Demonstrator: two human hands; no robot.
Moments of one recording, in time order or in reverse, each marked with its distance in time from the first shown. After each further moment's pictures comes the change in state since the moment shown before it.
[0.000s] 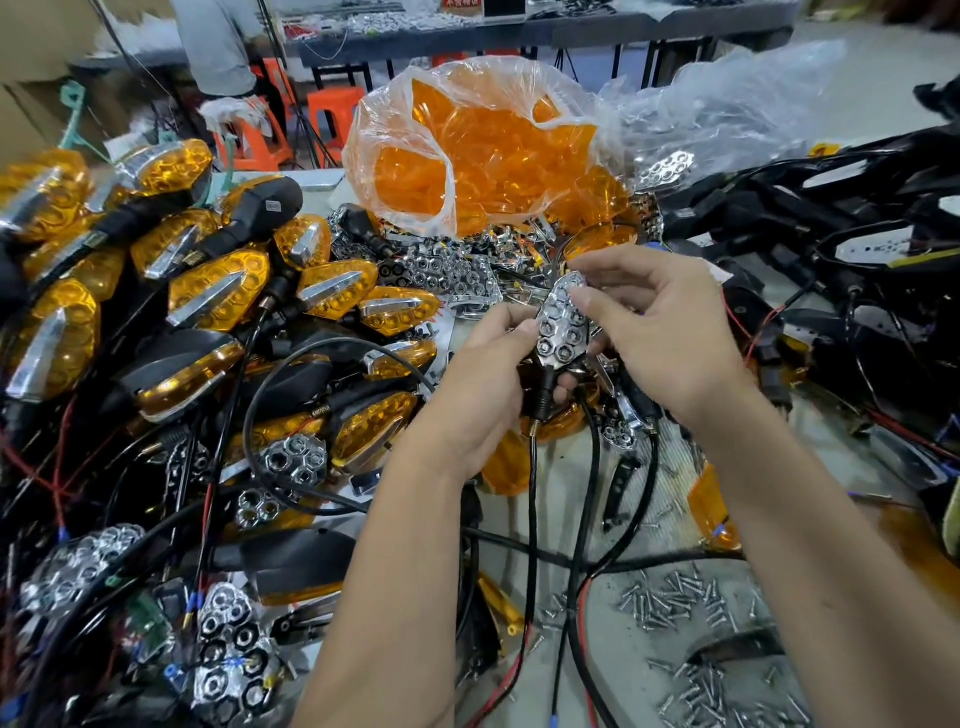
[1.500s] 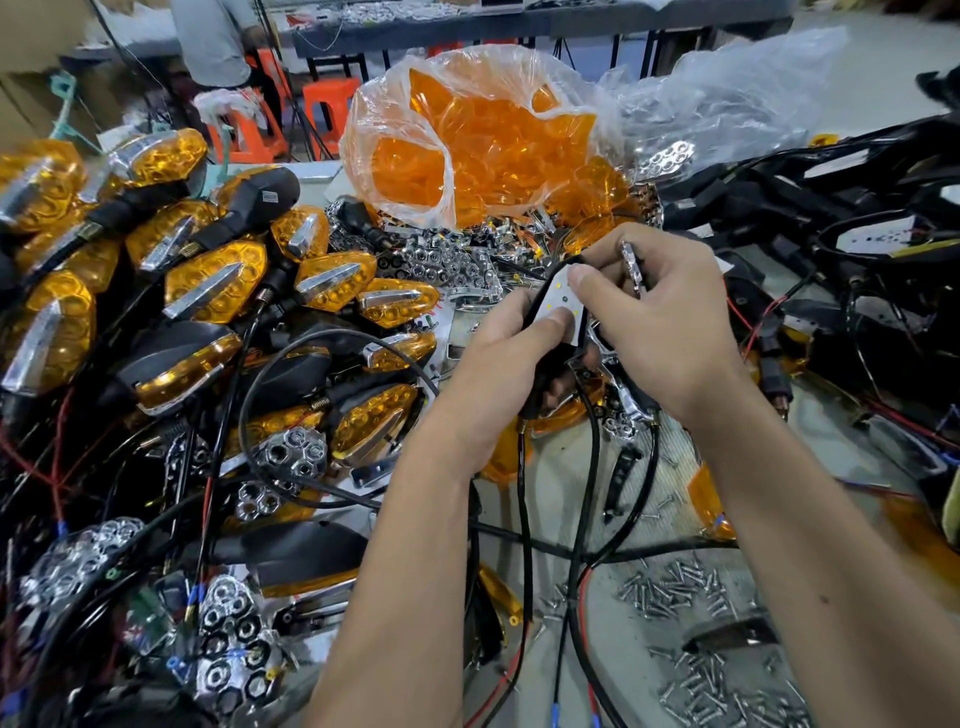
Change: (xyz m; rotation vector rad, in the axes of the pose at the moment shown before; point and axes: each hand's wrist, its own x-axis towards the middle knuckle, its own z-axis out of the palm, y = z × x) left_hand -0.002 -0.001 0.002 0.163 -0.089 0.136; right_hand -0.011 -0.022 0.007 -0.019 0.032 -0.124
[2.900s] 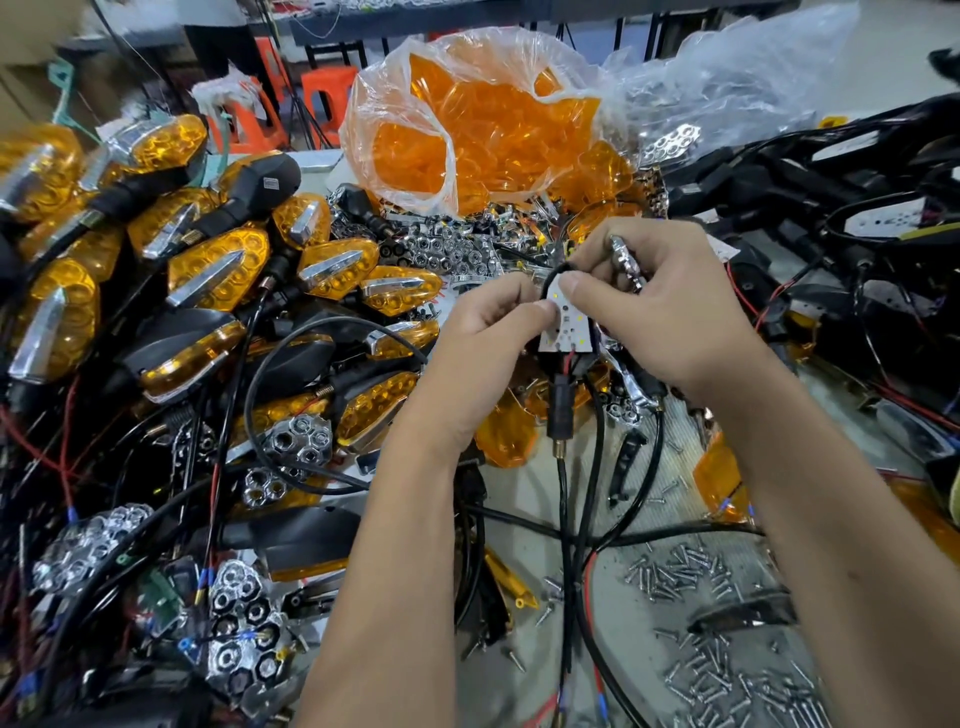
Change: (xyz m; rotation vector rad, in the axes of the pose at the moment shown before) left_hand -0.004 0.003 -0.015 0.209 0.056 0.162; right_hand 0.002 -0.002 -0.007 -0.062 -0.191 -0.068
